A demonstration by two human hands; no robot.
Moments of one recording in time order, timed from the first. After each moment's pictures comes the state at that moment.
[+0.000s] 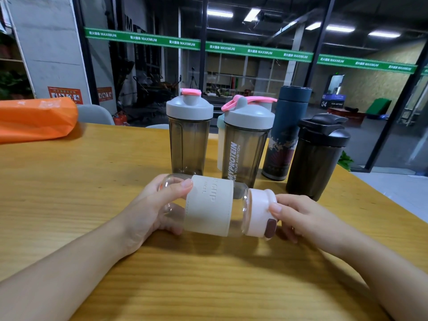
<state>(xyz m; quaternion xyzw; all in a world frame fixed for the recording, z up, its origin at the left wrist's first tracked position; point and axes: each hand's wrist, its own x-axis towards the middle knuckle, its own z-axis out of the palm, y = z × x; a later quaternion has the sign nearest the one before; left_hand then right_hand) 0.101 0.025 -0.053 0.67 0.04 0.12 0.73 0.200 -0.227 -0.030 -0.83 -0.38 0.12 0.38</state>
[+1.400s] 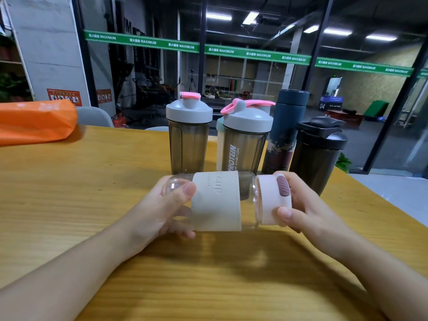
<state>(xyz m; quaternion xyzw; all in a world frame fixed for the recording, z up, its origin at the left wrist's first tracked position) 0.098 0.017 -0.049 0.69 -0.01 0.09 0.72 0.201 -0.230 -0.034 -0.73 -0.43 0.06 0.53</state>
